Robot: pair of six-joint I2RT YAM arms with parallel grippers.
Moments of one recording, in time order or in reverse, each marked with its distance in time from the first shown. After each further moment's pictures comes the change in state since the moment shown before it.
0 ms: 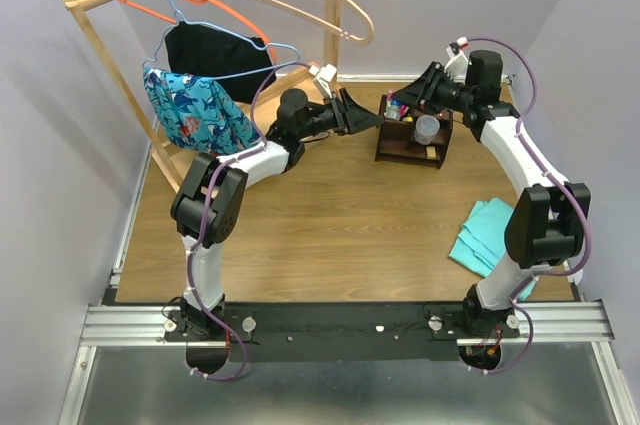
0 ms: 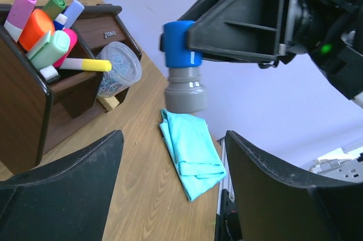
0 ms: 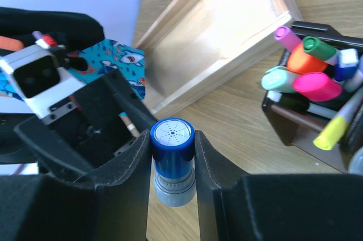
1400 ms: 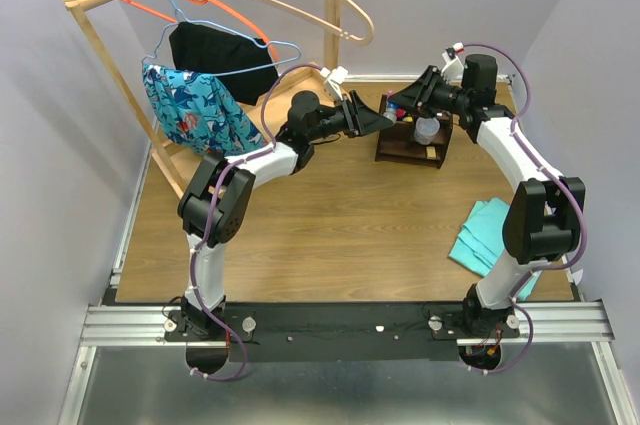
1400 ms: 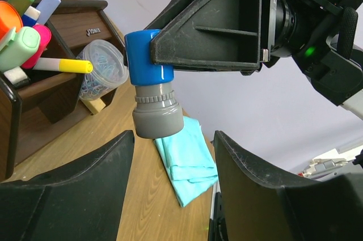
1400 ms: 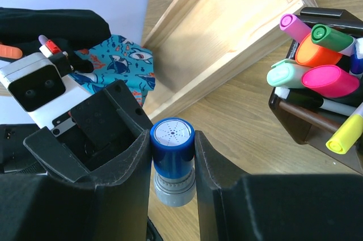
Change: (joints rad) left arm -0.054 0.036 0.039 -0.005 -0.044 -0.020; right arm 0.003 0.028 -0.024 0.054 -0.038 0.071
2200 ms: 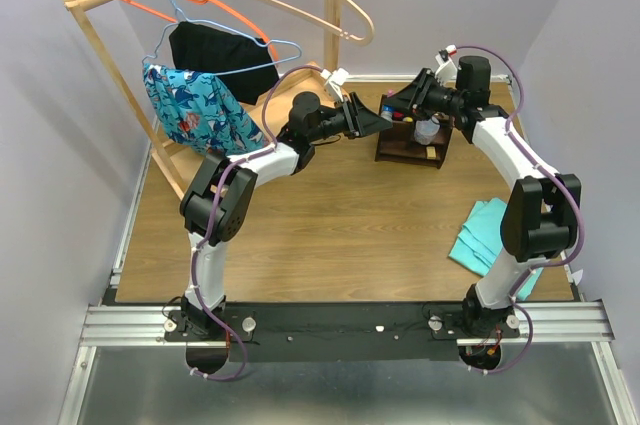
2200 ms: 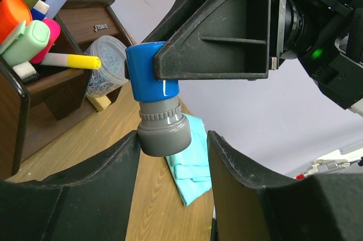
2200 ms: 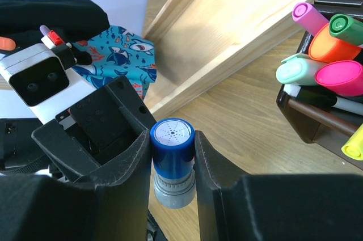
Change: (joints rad) left arm 0.000 0.017 0.004 -0.001 0.000 0.000; right arm 0.027 0.019 0.000 0.000 -0.009 -0.003
